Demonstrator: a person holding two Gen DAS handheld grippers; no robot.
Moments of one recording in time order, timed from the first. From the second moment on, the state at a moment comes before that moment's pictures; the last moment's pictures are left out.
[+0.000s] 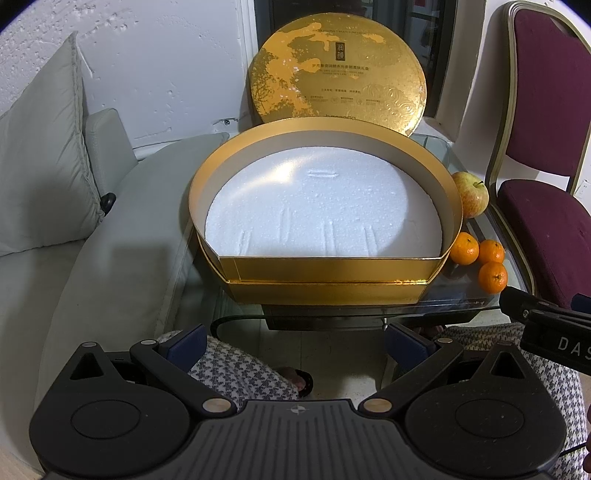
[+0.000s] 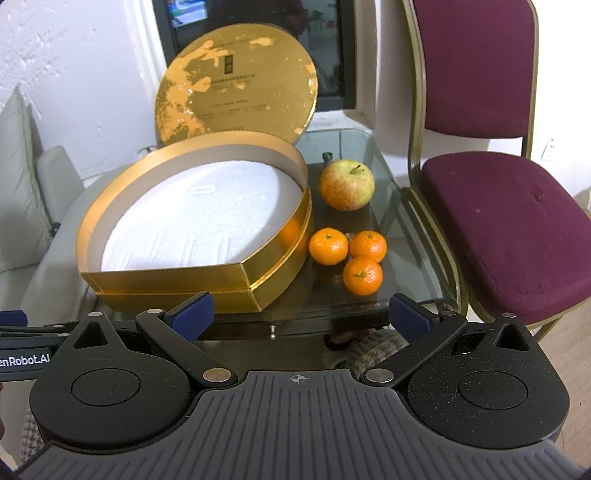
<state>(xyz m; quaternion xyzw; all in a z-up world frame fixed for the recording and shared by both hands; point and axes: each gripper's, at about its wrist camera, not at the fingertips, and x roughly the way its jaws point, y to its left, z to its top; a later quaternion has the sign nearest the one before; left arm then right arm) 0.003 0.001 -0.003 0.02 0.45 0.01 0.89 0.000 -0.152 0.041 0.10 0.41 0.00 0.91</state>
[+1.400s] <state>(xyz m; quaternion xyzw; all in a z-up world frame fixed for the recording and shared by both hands) 0.035 0.004 -0.020 0.03 0.46 0.02 0.89 0.021 -0.209 0.008 0.18 0.35 0.00 0.92</state>
